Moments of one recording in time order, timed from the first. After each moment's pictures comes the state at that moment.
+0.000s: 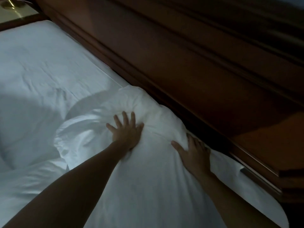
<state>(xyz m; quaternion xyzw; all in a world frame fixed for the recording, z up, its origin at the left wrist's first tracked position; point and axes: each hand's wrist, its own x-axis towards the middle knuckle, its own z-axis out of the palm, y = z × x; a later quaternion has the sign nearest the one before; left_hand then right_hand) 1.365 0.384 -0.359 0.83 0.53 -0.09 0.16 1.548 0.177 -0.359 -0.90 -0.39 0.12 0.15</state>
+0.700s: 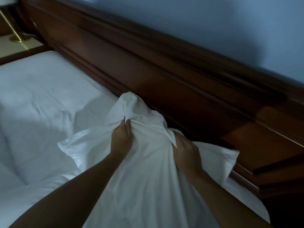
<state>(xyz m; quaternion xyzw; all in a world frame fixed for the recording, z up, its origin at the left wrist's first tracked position) 1.346 0.355 -0.230 0.74 0.52 0.29 0.32 1.510 0.183 -0.240 -0.76 -0.56 -0.13 0.30</state>
